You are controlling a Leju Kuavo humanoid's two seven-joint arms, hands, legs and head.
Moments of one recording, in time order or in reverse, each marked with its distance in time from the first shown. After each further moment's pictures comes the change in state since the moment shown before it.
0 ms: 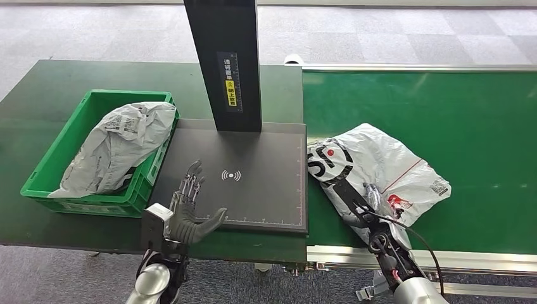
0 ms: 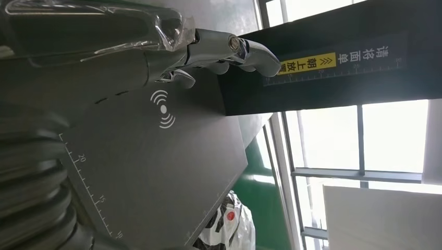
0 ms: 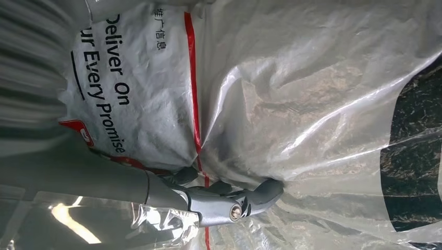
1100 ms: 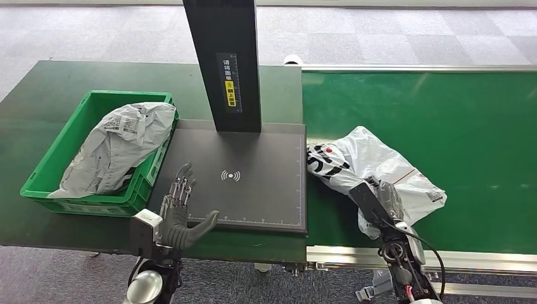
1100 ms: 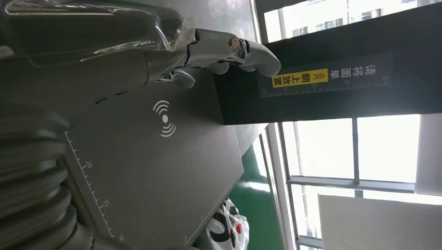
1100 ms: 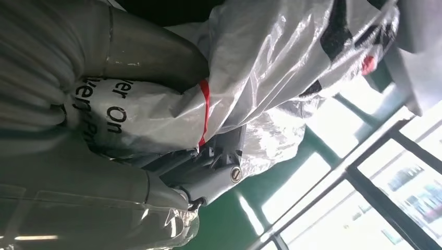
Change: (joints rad) left arm 0.057 0.005 0.022 -0.082 0.000 0.007 0.006; right arm 0.168 0.007 -0.146 -0.317 -0.088 -0.091 -0.484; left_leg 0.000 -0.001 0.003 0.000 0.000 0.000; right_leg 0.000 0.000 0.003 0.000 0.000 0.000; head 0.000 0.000
